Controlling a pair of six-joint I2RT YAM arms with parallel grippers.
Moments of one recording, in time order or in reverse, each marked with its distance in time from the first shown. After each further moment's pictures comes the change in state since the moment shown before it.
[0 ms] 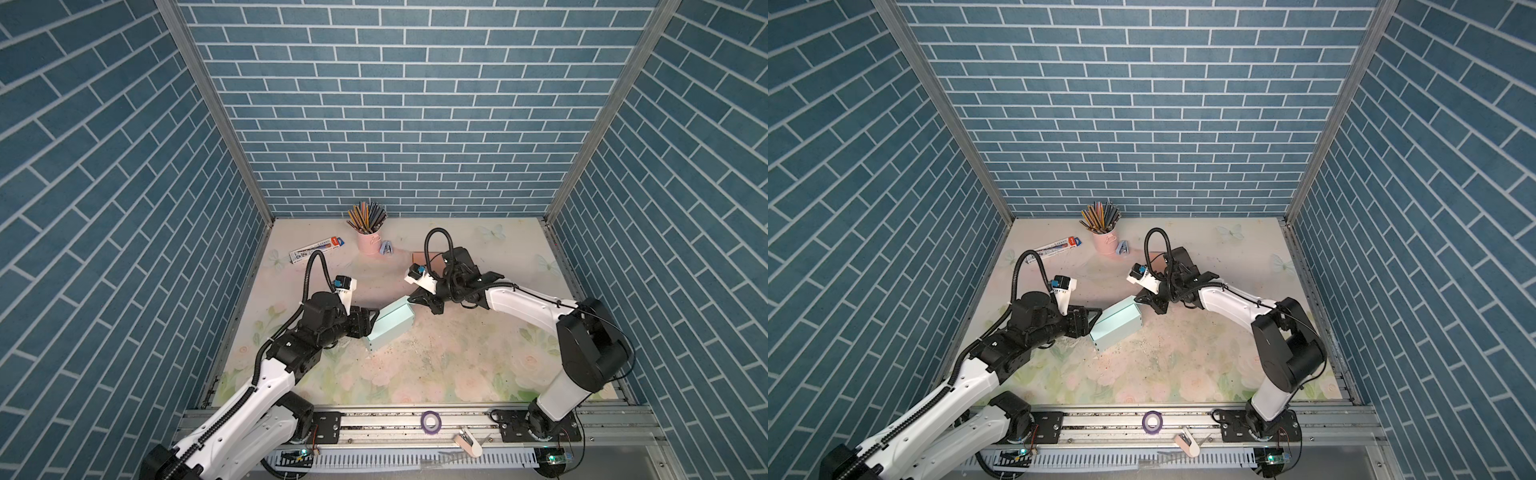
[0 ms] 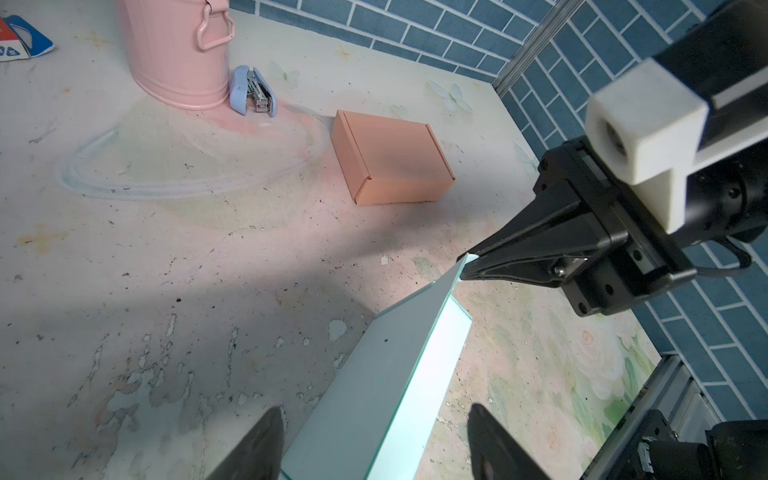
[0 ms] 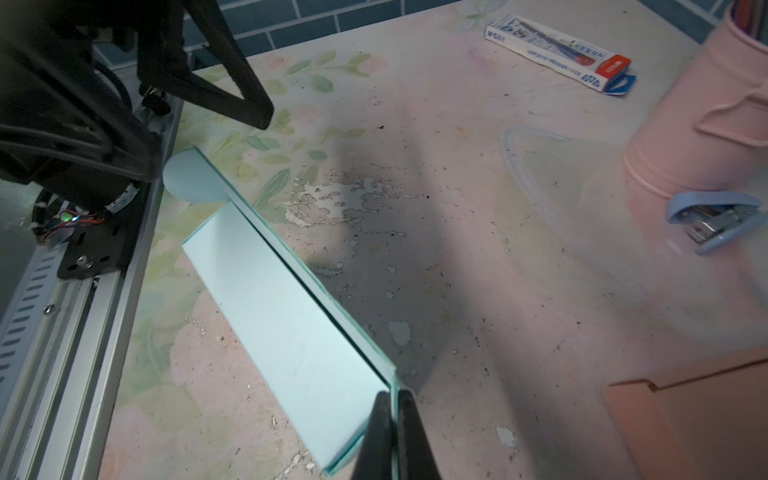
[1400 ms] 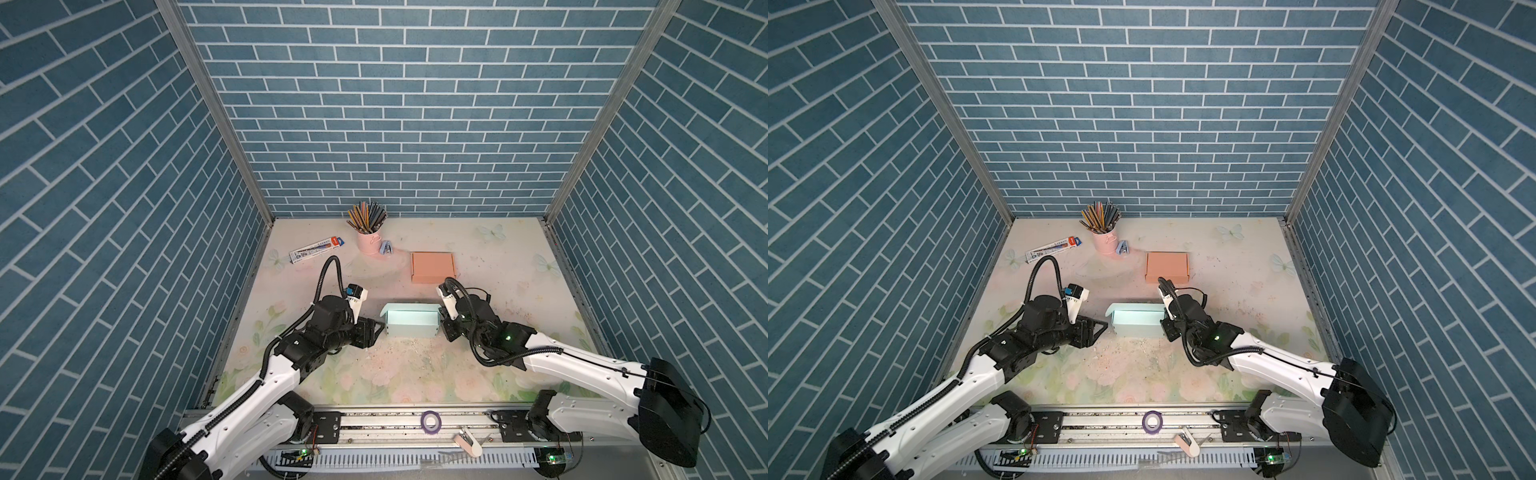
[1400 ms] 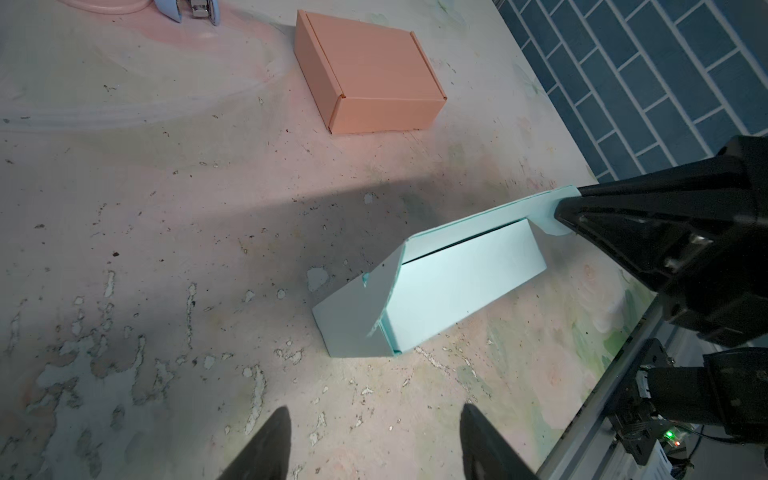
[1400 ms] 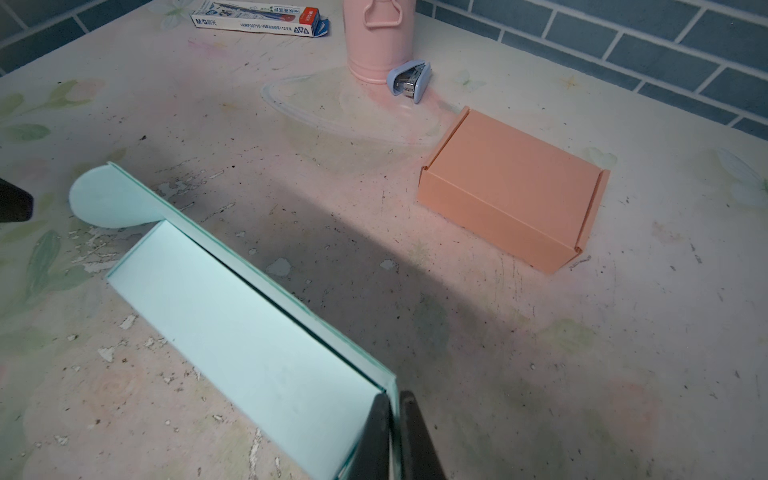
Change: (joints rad) left arm -0.058 0.073 -0.020 -0.031 0.054 0.050; right arm 0.277 -0.453 -0.383 0.053 0.888 0.593
